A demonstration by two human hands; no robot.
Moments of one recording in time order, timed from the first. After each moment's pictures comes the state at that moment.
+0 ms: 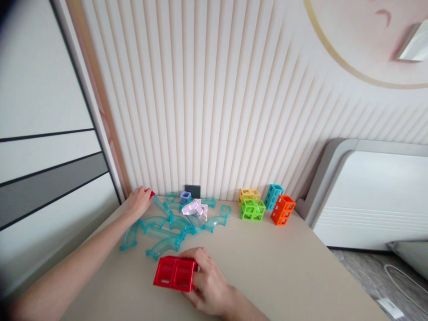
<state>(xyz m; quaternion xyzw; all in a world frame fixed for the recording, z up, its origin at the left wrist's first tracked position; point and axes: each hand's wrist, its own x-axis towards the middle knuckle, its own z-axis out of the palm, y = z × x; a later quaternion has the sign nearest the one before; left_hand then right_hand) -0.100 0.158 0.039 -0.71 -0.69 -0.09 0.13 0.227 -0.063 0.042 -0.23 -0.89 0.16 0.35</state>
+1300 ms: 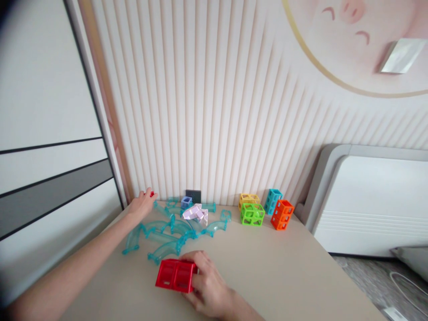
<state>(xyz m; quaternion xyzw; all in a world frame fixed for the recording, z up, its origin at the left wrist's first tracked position) -0.091 0.146 0.057 -0.74 -0.66 -0.12 0.12 0.227 -0.062 0.040 -0.24 -0.90 0.14 0.34</state>
